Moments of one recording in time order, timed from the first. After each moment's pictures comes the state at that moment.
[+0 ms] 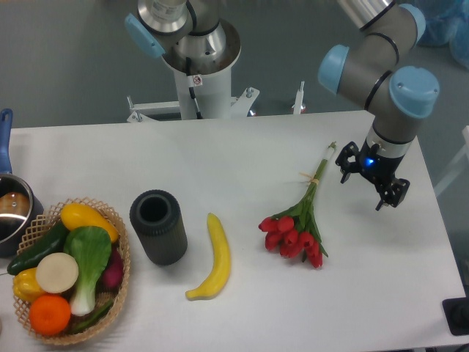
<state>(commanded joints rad) 2.84 -1.99 -1.62 -1.02 1.43 1.66</state>
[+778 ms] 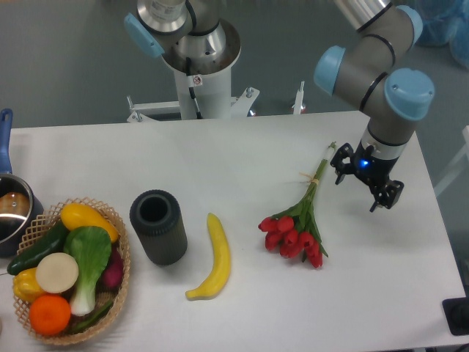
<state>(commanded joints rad) 2.82 -1.96 -1.69 -1.02 1.36 1.55</state>
